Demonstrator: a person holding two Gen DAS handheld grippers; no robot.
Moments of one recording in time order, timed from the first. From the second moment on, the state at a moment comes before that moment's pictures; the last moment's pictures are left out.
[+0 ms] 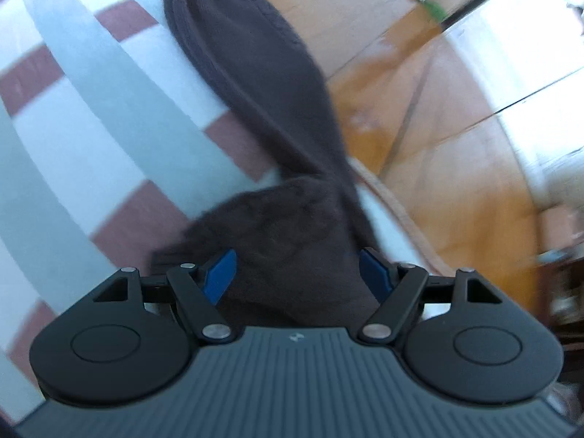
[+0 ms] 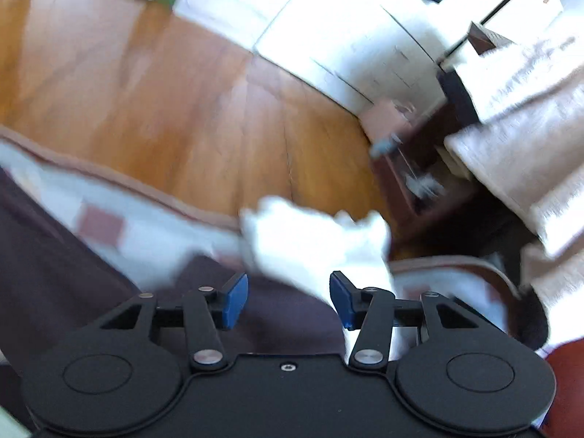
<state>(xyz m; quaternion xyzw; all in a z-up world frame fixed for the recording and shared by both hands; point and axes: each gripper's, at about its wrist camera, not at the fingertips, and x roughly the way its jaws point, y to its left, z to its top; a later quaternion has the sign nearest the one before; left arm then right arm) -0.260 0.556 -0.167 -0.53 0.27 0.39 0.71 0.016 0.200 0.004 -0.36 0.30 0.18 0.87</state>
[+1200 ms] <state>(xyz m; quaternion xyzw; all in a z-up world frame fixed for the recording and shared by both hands) -0.209 0.534 -0.125 -0.35 0.38 0.37 0.77 0.017 0.270 -0.096 -0.16 0.53 0.52 0.65</state>
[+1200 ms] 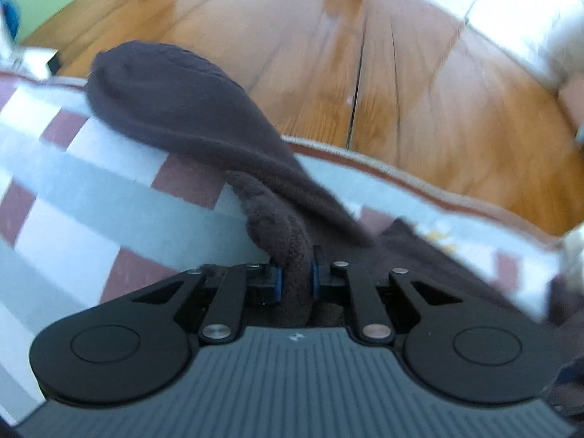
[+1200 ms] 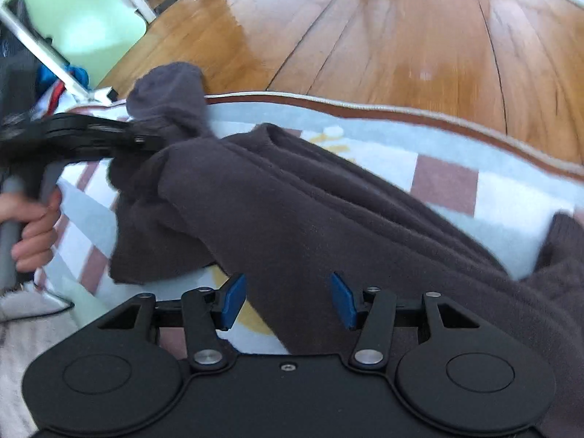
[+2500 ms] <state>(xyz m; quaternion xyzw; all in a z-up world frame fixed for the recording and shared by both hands) -0.236 0.377 -0.079 -0.33 0.34 0.27 0.84 -0.018 0.229 -0.042 -0.11 0.43 0.55 0.71</state>
